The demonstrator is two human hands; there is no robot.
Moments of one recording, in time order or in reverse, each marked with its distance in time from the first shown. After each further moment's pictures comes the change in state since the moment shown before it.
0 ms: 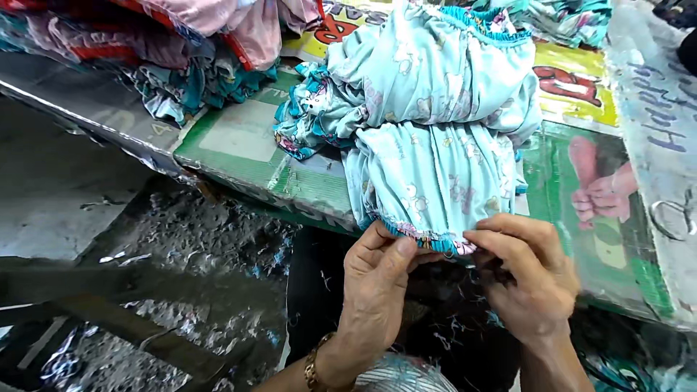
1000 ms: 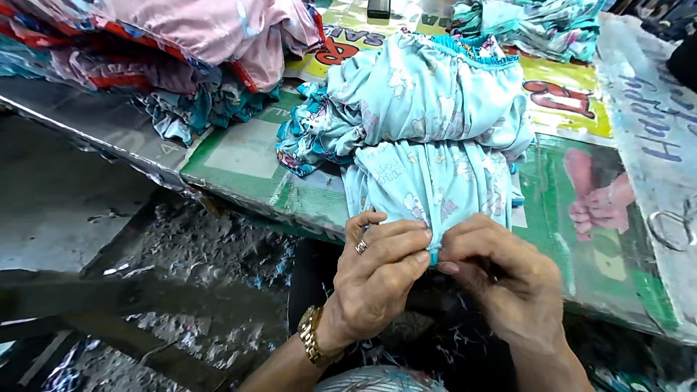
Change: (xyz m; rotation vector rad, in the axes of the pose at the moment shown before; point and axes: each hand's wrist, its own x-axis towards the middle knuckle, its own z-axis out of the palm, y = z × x) left_hand 0.038 0.012 -0.024 1.128 -0.384 0.953; right_hand 0.031 -0.010 0.011 0.714 -0.143 0.169
